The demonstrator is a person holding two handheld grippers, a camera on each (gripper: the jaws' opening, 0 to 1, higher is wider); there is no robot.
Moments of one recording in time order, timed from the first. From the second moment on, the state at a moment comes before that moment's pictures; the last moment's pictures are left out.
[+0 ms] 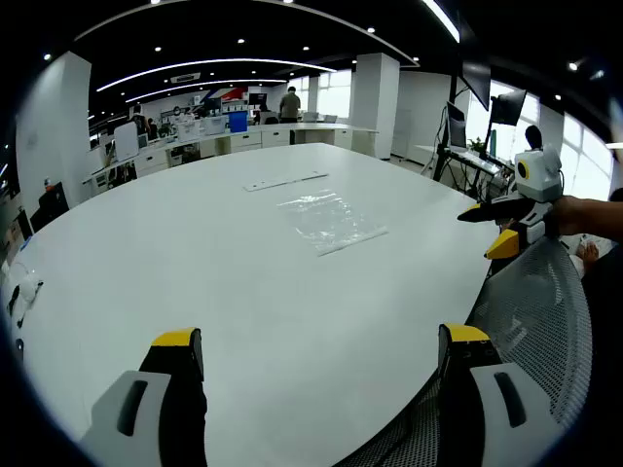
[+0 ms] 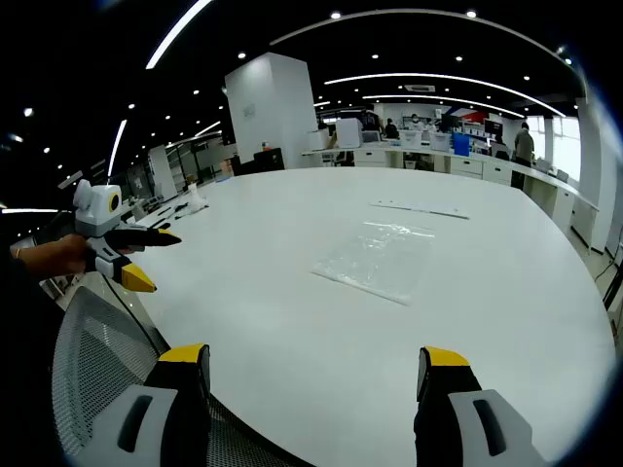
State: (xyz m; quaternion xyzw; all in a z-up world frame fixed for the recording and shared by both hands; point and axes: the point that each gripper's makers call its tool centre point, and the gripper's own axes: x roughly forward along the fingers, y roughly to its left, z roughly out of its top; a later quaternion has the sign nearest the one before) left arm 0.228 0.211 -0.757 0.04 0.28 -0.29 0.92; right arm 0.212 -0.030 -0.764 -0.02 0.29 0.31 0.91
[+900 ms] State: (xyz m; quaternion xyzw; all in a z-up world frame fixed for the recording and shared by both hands) left arm 0.230 0.211 -0.752 0.04 0.27 -0.28 0.92; right arm 0.213 -0.031 -0.763 -0.02 0.29 0.30 0.91
